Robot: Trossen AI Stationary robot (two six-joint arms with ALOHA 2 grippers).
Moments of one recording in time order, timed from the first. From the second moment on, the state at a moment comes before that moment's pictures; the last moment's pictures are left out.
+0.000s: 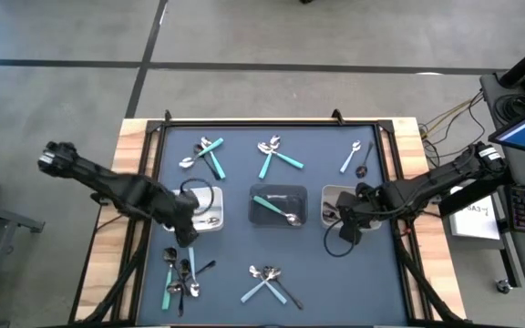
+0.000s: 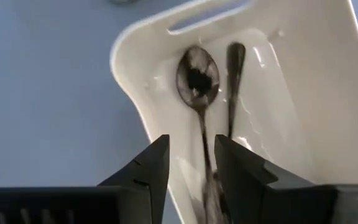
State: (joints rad) left arm -0.41 1.11 0.98 -1.05 -0.03 -1.08; right arm 0.34 1.16 0.81 -0.95 0.15 0.76
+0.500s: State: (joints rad) left arm -0.60 1.38 0.89 -0.98 -0.09 -1.55; right arm 0.34 1.16 0.83 -0.87 0.15 0.76
